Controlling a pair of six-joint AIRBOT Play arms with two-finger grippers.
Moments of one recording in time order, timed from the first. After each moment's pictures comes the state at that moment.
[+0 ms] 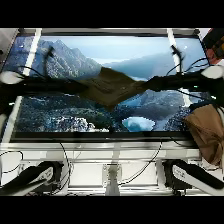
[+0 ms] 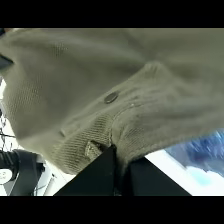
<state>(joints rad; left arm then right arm) 0.01 -1.11 1.10 0.44 -1.30 -0.82 -0.05 -1.16 1.18 -0.57 1.32 1.03</state>
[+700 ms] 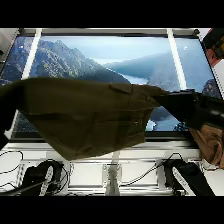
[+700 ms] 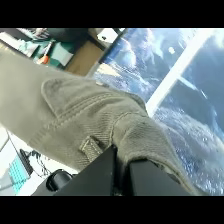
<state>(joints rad) 0.05 -0.30 1.13 0.92 -1.10 -1.44 0.12 -0.58 1.13 -0.67 1.20 1.48</state>
